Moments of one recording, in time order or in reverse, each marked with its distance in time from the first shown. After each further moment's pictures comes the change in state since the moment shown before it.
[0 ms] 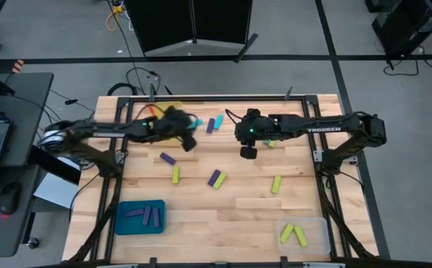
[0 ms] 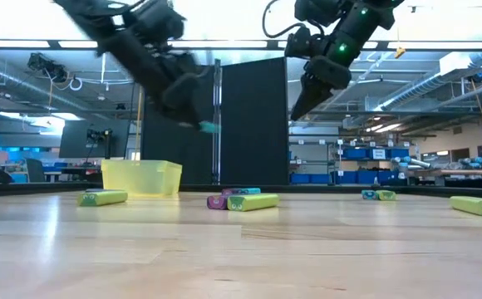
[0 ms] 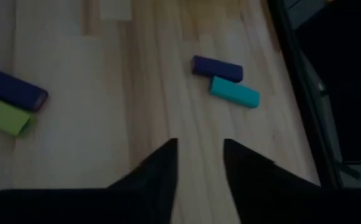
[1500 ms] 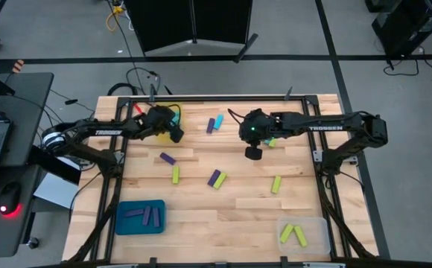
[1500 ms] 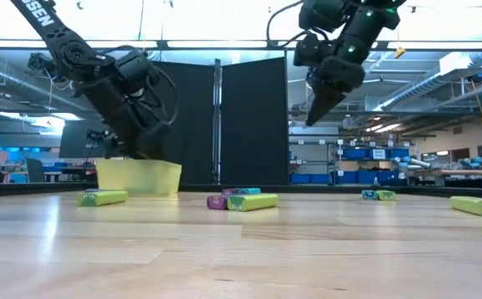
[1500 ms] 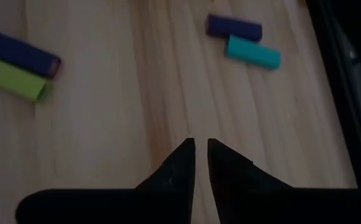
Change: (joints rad) left arm 0.270 0.008 -0.239 0.169 0.105 -0.089; right arm -0.035 -0.023 -0.002 -0.137 -0.076 0.061
